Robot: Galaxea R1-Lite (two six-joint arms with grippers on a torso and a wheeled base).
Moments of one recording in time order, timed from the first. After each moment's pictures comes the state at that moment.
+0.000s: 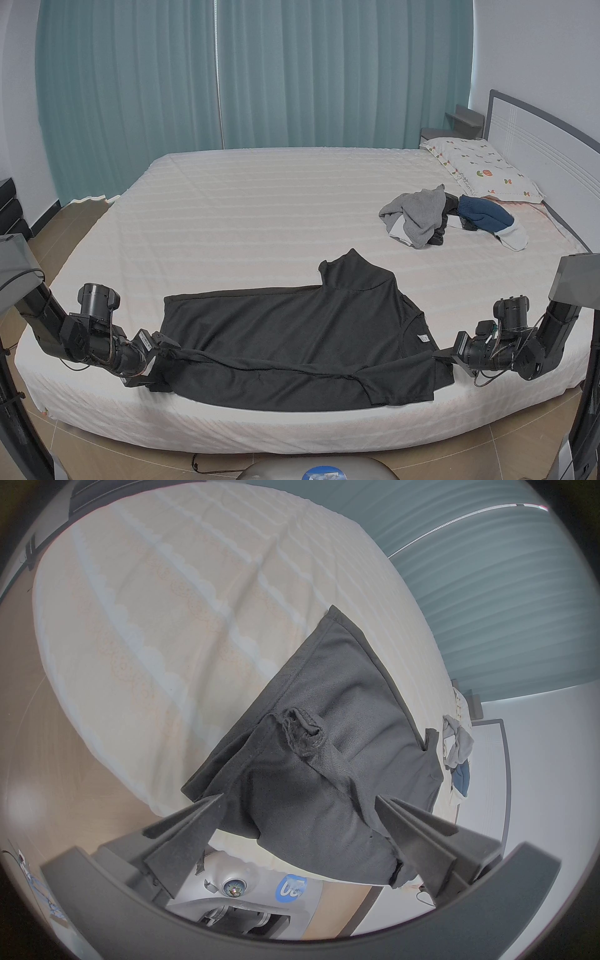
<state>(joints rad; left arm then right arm) 0.06 2.04 -0.66 -0.39 -0.37 -0.80 0.04 2.23 -0.54 -0.97 0.47 0.67</state>
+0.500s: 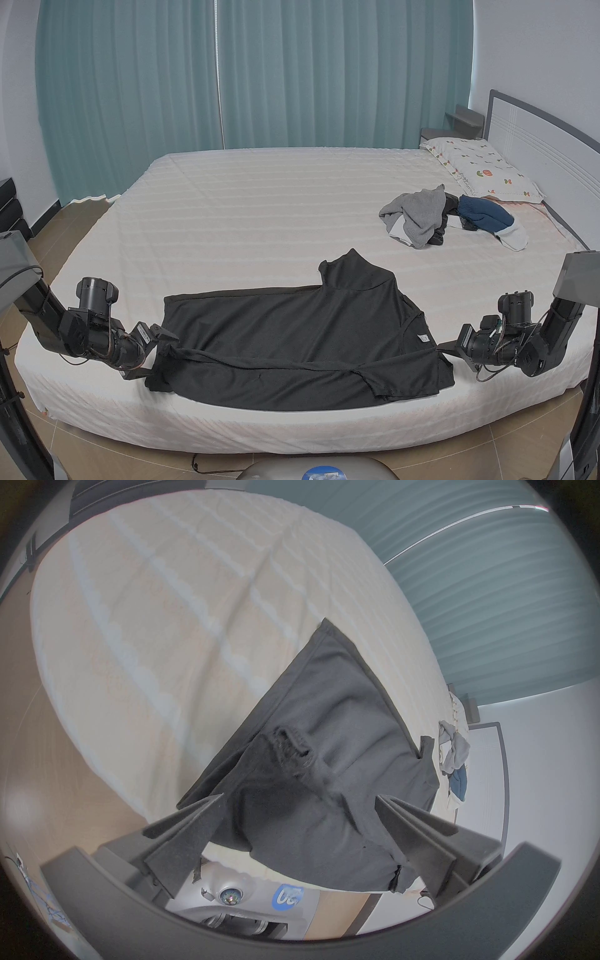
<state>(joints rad) 0.06 2.03 -0.70 -0.39 -0.36 -0.79 0.03 2.21 -0.55 -0.97 0.47 0.72</state>
